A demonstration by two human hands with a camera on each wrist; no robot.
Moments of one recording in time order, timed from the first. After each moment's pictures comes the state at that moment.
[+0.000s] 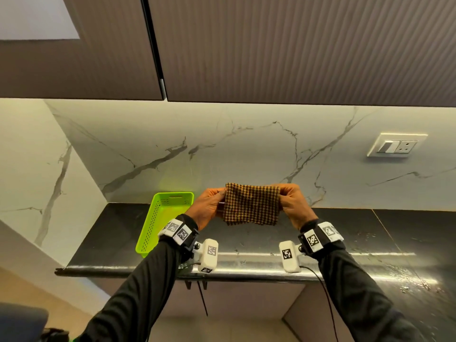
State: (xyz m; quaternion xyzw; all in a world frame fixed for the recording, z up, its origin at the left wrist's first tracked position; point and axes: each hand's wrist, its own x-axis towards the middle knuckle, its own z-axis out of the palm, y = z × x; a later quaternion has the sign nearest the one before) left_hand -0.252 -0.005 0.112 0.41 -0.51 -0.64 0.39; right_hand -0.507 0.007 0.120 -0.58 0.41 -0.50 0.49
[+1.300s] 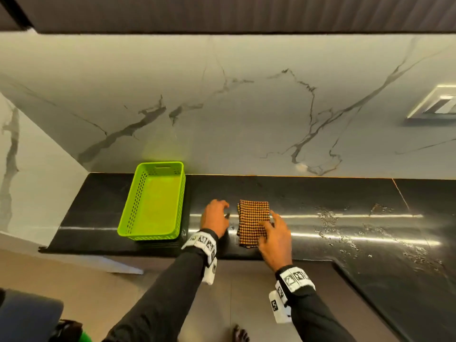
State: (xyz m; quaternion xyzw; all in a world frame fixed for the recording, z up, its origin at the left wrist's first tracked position) left_hand -0.291 -0.032 -0.072 0.67 -0.68 -0.27 0.12; right_hand -0.484 0.049 -0.094 -0.65 0.71 -0.21 0.18
